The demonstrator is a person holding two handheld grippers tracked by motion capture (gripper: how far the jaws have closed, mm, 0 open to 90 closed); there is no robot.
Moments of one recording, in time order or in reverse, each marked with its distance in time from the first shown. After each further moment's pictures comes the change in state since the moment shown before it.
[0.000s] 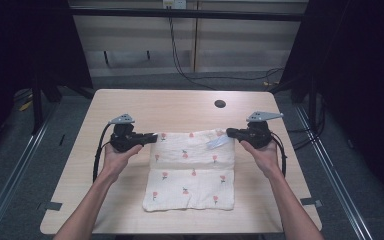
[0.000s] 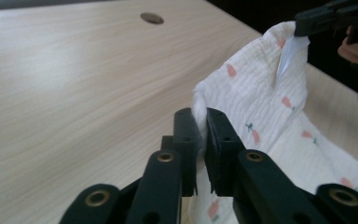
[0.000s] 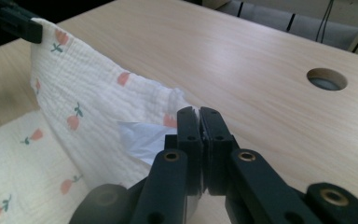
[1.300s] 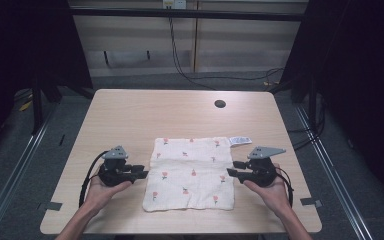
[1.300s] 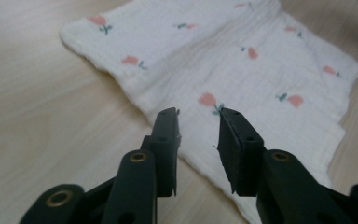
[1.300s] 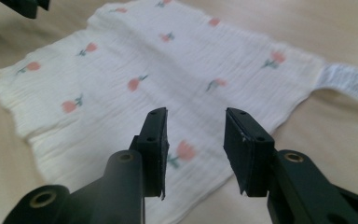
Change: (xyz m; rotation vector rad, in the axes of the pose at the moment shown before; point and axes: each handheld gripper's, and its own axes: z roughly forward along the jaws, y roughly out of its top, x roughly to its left) left arm -0.040 -0.078 -0.036 0.184 0.016 0.064; right arm 0.067 -0.069 -0.039 0.141 0.043 0.032
